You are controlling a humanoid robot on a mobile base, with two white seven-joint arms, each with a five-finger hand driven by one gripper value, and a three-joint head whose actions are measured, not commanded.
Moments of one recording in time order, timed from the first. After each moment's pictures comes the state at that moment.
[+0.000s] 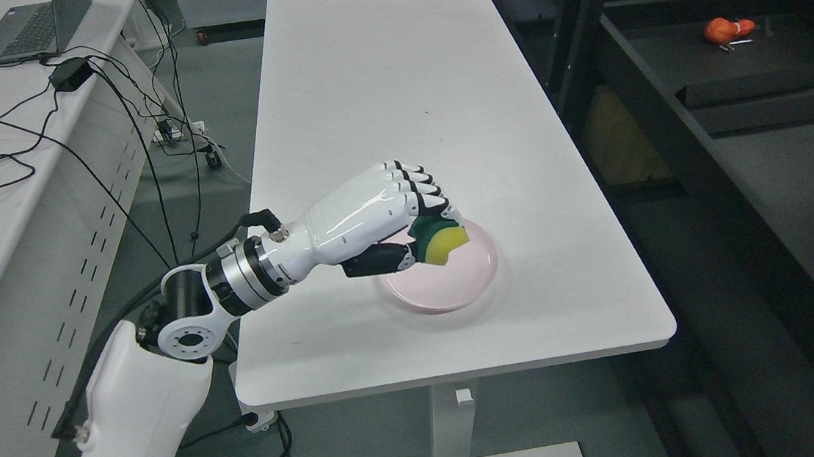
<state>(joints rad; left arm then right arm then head) -0.65 0.21 -0.29 -1.51 -0.47 -0.79 -0.41 -0.08 0.00 -0.21 0.00 -0.12 0.00 -0.07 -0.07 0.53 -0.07</state>
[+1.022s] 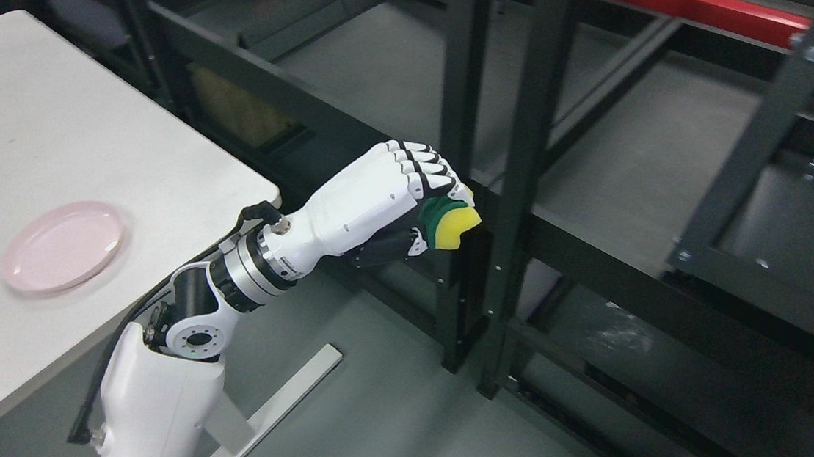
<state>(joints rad) -0.64 0.16 -0.24 -1.54 -0.47 -0.79 -0.41 -0.08 0.00 -0.21 0.00 -0.12 0.00 -0.07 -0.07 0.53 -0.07</state>
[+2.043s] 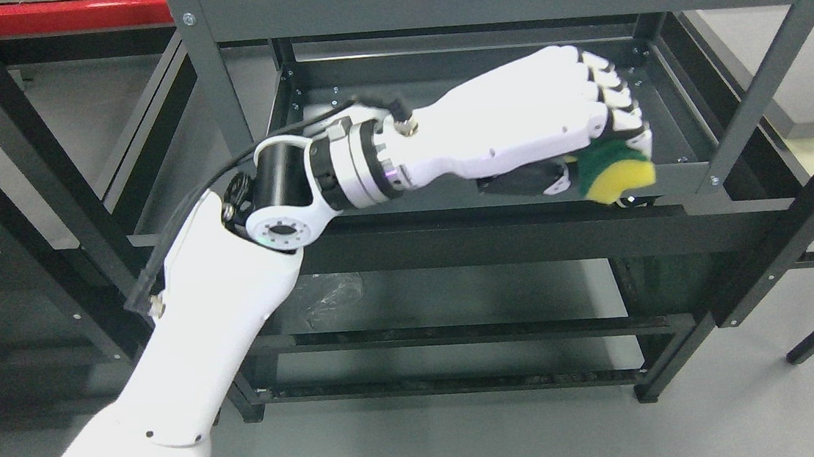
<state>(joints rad) -1.09 0.06 -0.51 -1.45 -0.49 -0.79 -0.41 -0.08 0.00 -0.21 0.00 -0.12 0.00 -0.07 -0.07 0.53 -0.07</state>
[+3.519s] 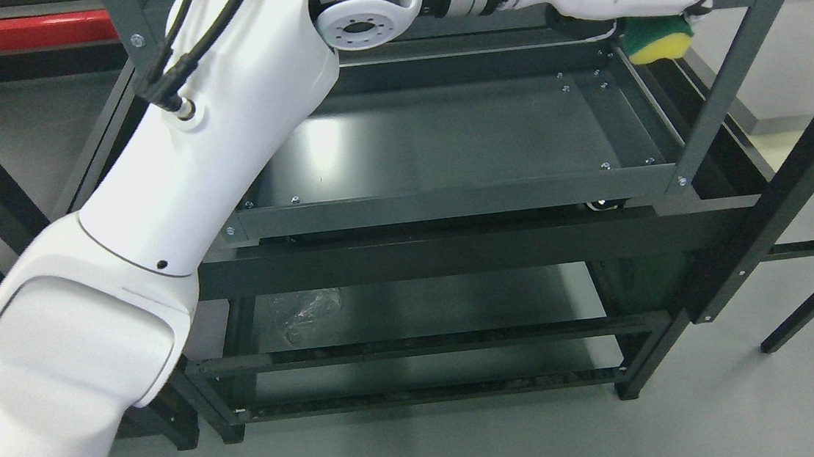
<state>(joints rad) -1.56 0.02 -0.74 -1.09 -0.86 -0.78 -0.38 -0.08 0.00 -0.21 0.00 -0.12 0.00 -0.07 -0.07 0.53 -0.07</state>
